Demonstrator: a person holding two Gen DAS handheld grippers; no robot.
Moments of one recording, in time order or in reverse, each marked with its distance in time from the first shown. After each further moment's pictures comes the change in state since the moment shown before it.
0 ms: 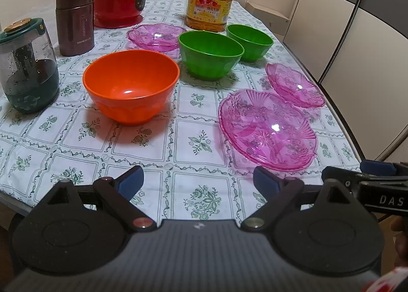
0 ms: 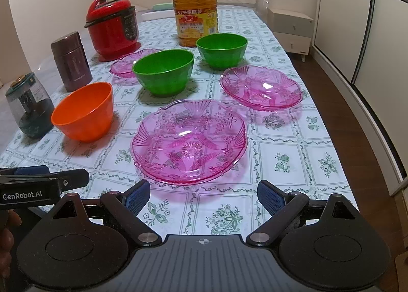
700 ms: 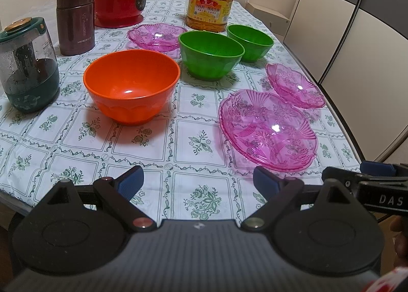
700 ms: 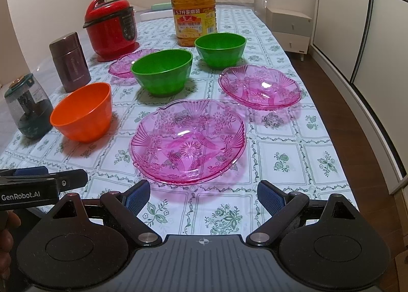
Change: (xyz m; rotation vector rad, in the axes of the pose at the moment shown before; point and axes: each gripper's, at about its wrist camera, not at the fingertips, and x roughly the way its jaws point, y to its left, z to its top) left arm 0.000 0.000 0.000 -0.001 0.000 0.000; right arm 0.000 -0.002 0.000 0.004 0.001 -0.003
